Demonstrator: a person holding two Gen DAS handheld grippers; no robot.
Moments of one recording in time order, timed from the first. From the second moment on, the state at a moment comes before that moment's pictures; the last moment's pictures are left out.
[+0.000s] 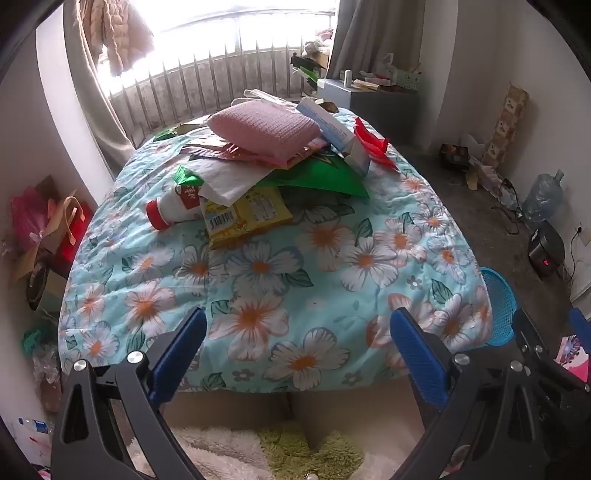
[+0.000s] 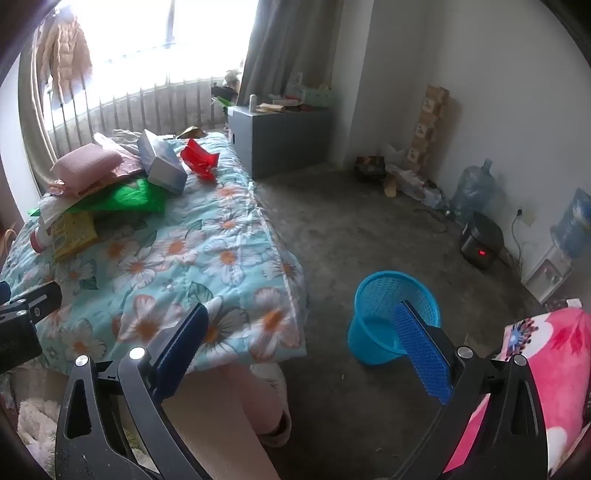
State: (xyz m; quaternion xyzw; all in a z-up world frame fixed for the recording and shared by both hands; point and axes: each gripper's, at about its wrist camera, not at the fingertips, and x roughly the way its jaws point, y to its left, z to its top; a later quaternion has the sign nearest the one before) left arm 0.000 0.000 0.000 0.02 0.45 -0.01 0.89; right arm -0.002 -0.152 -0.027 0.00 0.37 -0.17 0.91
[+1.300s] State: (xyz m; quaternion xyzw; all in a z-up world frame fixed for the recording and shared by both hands) left arm 0.013 0.012 0.000 0.01 0.44 0.01 0.90; right arm 0.002 -0.159 -0.024 -0.01 0.37 -0.19 0.91
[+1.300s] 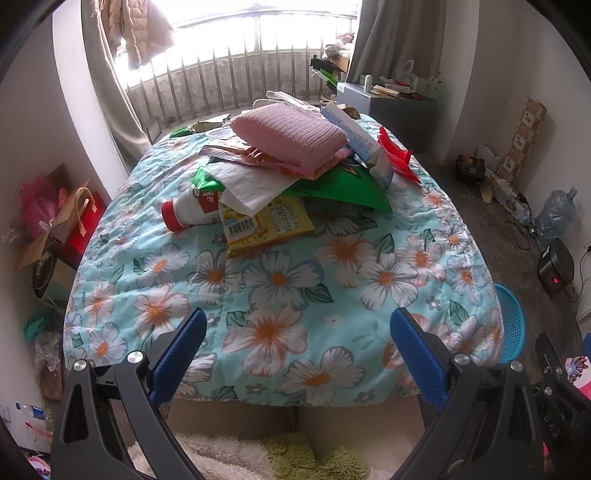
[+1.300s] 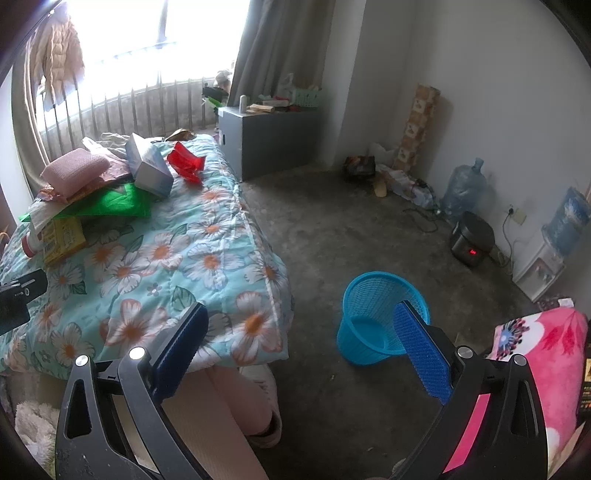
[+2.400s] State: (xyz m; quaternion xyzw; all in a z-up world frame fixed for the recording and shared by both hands) left arm 0.015 0.021 0.000 0.00 0.44 0.02 0.90; right arm 0.005 -0.154 -0.024 0.00 0.37 -0.18 0.91
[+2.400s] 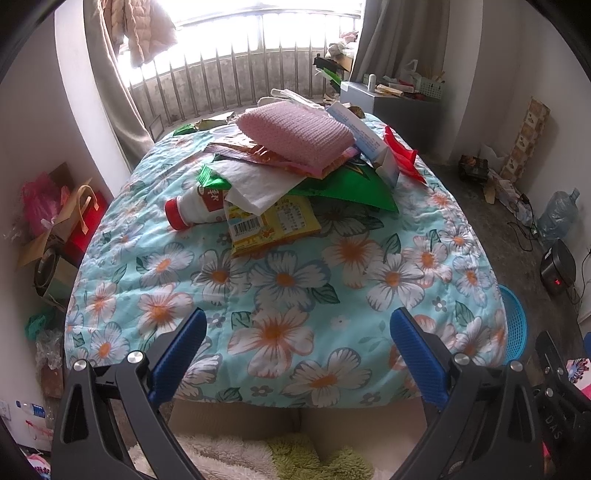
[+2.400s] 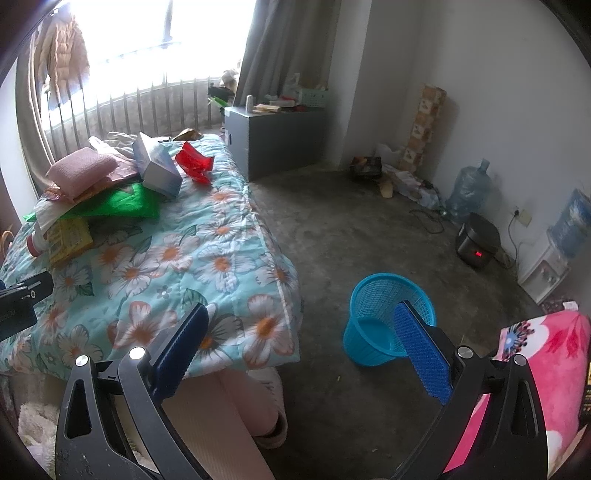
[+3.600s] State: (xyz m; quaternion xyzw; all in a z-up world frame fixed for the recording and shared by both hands) left arm 0.079 0.126 0.011 -0.08 0.43 0.01 0.90; right arm 0.114 -0.093 0.024 0.00 0.31 -0.09 0.95
